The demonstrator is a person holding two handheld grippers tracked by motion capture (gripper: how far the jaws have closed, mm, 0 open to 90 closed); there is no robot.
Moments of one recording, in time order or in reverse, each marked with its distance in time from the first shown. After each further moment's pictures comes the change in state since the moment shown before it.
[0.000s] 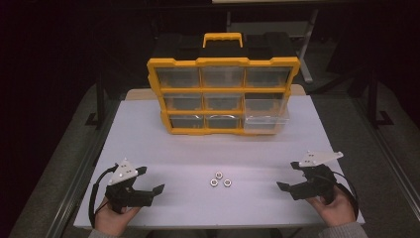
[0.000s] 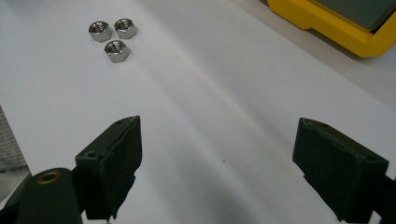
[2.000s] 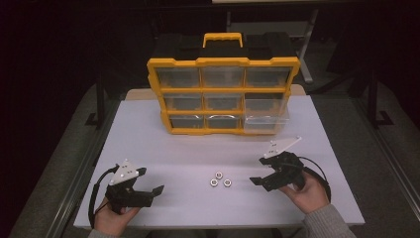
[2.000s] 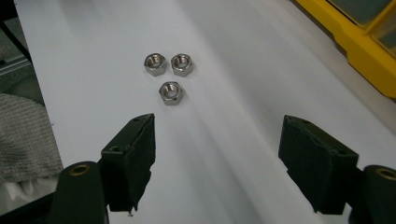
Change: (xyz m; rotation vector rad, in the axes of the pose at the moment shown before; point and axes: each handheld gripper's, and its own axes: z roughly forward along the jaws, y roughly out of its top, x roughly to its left) left arm 0.002 -0.002 0.002 0.030 0.007 0.024; right arm 0.035 0.069 0.036 0.104 0.143 -0.124
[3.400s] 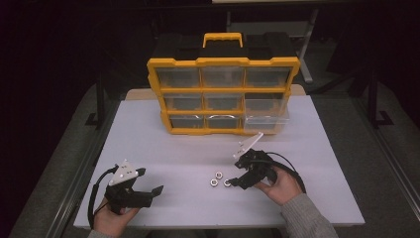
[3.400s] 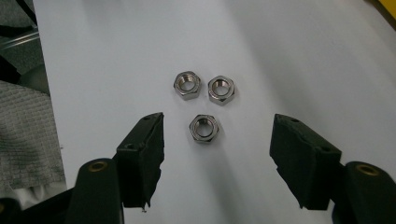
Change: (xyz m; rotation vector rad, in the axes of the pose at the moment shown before) left arm -0.001 -0.001 -0.001 0.006 0.004 -0.011; right arm 0.012 0.039 0.056 0.105 0.101 -0.117
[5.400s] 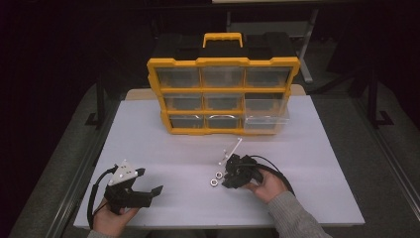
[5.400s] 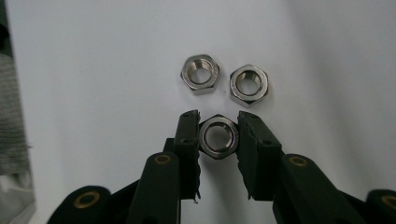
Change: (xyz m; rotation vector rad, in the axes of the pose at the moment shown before) left arm 0.002 -0.001 0.000 0.006 0.003 -0.001; right arm 0.000 0.010 0.045 0.126 0.060 -0.064
